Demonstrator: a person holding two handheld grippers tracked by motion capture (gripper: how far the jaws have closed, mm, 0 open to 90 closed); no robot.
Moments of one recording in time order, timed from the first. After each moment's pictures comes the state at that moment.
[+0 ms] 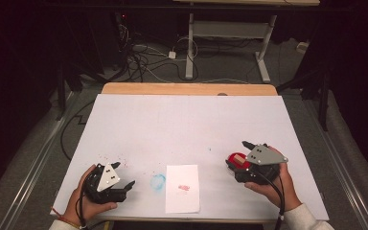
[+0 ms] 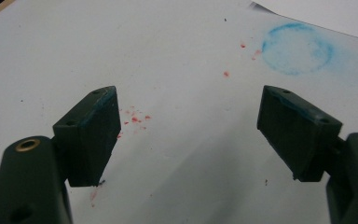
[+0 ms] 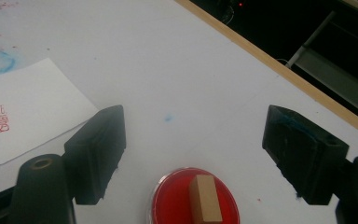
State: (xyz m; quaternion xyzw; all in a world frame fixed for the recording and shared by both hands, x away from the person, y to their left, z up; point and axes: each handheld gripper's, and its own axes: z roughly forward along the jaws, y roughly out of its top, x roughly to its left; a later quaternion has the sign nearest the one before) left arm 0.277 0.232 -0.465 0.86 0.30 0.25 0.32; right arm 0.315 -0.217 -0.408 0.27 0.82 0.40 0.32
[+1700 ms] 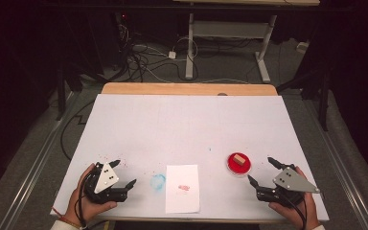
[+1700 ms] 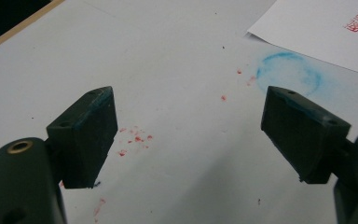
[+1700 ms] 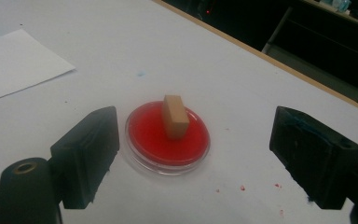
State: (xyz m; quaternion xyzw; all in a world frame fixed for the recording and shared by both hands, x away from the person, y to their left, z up) left arm 0.273 0.229 -0.458 0.85 0.29 0.27 0.35; right arm 0.273 -0.277 -0.444 0.31 0.78 0.42 0.35
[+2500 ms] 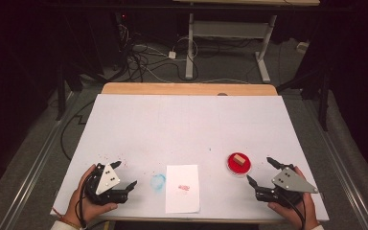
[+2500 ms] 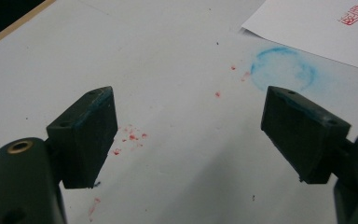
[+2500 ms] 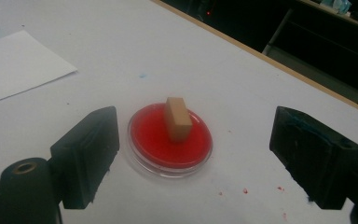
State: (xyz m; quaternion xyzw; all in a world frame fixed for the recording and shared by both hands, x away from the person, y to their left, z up) left arm 0.271 0.228 -0.459 0.85 0.29 0.27 0.35; right arm 0.273 -0.275 -0.444 0.31 0.78 0.42 0.35
